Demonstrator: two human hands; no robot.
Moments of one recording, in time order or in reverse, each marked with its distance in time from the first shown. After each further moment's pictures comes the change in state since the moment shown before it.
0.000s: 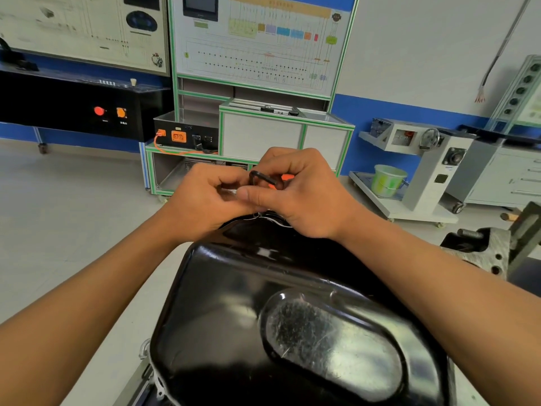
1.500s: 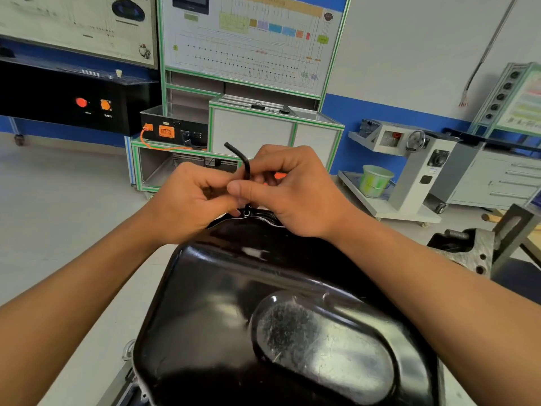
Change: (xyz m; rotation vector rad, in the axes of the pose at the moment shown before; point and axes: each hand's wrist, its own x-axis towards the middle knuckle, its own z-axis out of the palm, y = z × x) left_hand -0.005 -0.005 -0.003 -0.086 -0.061 -0.015; right_hand 0.001 0.006 0.001 0.016 0.047 0.002
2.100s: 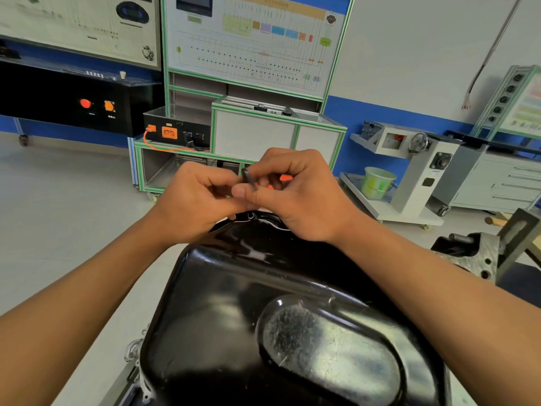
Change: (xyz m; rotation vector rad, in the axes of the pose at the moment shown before) left_hand 0.002 0.002 0.003 0.014 0.091 0.043; right_hand 0.000 0.000 0.000 -0.020 0.007 -0.033
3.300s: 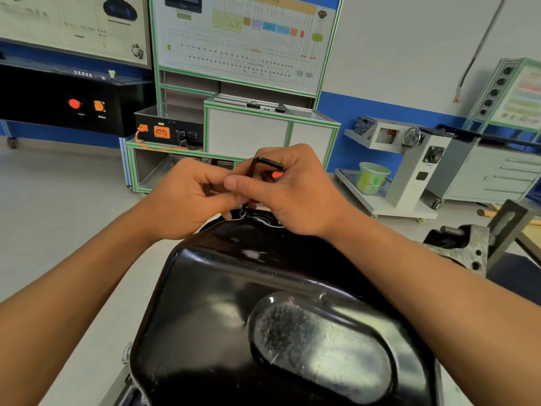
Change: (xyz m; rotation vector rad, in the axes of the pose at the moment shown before) left_hand 0.007 0.002 -0.005 0.015 -0.164 -0.071; right_hand -0.002 -0.002 -0.002 0.052 0.013 0.059
